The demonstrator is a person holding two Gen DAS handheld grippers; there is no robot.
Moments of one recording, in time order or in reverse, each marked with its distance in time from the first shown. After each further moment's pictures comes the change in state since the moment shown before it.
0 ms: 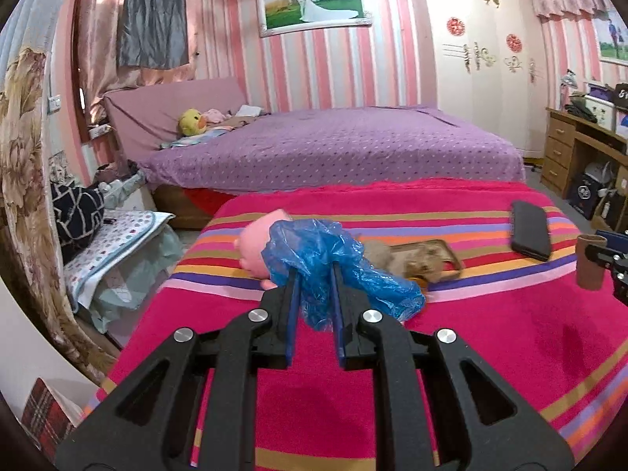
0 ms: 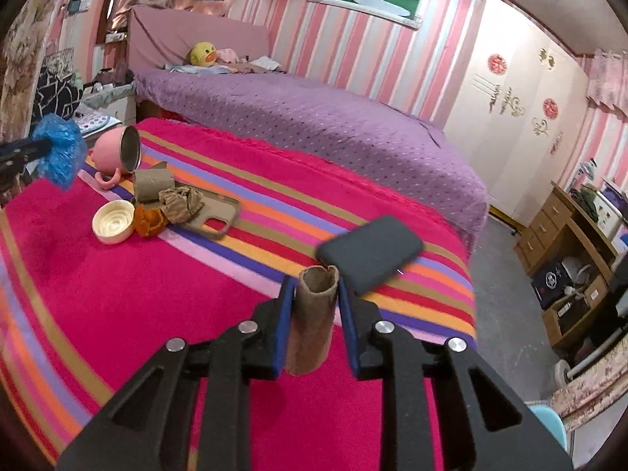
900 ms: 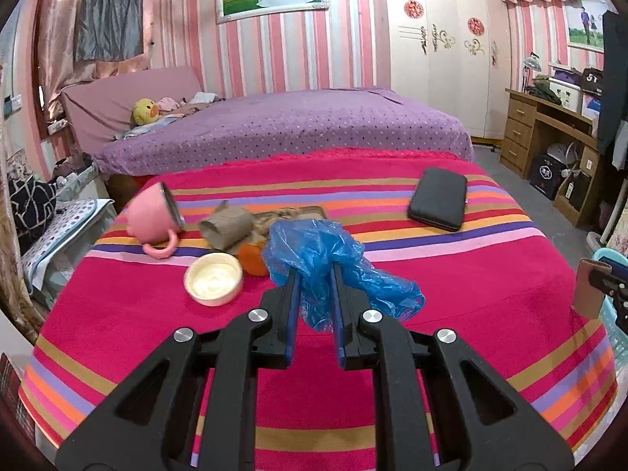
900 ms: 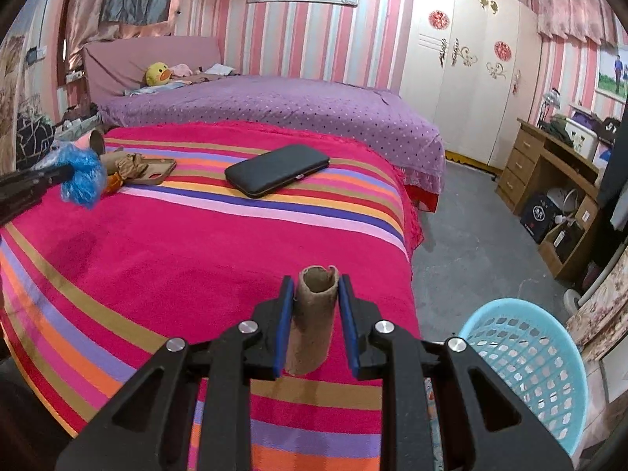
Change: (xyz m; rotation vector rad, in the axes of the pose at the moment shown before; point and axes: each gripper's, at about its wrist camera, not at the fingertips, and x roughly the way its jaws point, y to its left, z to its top) left arm -0.015 -0.128 -0.030 0.046 0.060 -0.126; right arm -0.045 -0.107 -0.112 0.215 0.023 -0.026
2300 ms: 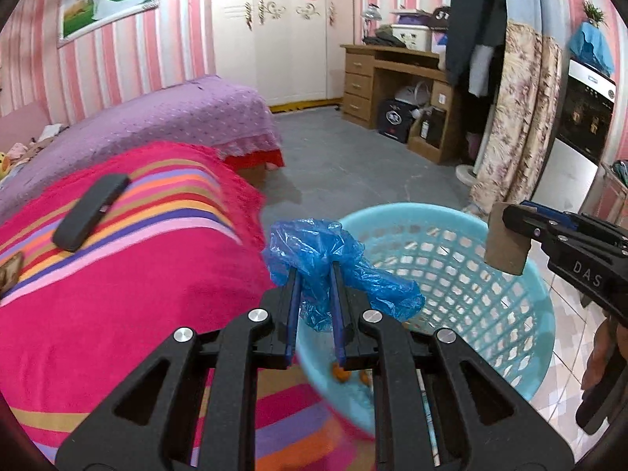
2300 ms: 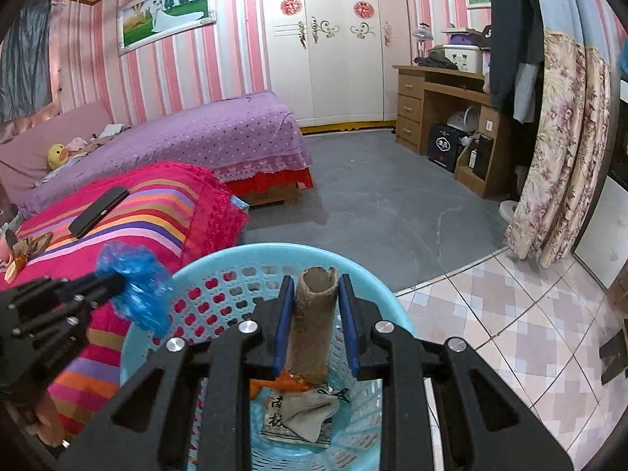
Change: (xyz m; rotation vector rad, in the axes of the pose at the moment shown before) left arm -0.022 -0.368 -0.029 0.268 0.077 -0.478; right arm -0.047 -0.253 -0.082 0.374 -0.022 -0.232
